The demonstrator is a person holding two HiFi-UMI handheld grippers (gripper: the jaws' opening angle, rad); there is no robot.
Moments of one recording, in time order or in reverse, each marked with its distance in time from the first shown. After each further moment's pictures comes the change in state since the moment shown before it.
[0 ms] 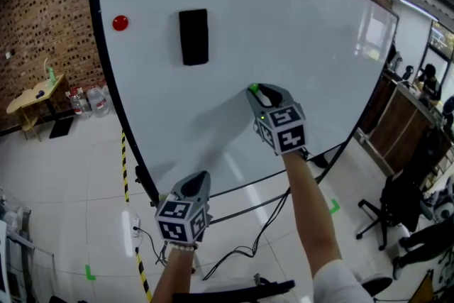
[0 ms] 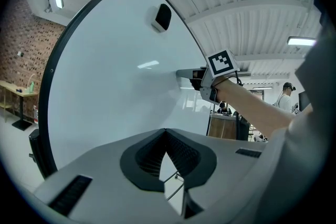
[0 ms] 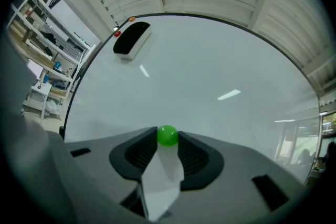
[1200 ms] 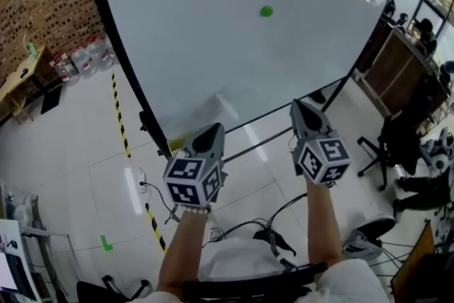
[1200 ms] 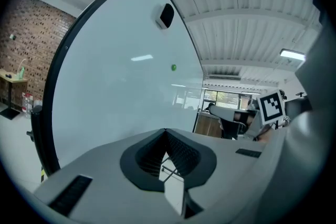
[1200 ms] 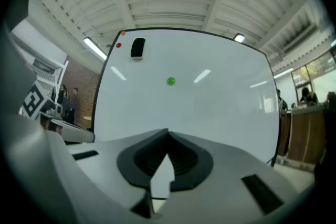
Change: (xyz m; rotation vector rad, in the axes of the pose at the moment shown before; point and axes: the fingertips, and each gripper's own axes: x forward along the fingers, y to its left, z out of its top) left arm -0.024 0.011 -0.034 -0.049 0.049 -0.131; right arm -0.157 0.084 -0.130 0.360 0.051 -0.172
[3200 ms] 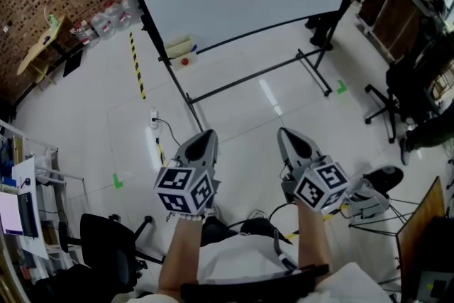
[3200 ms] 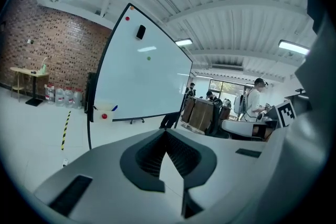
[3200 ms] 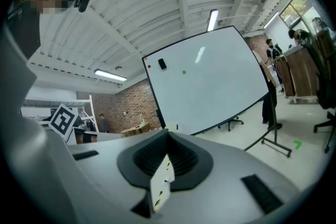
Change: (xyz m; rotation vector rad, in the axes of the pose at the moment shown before) left arm -0.294 -0.252 -0.190 -0.043 0.131 0.112; right arm -0.437 0.116 -0.126 0.383 0.108 0.239
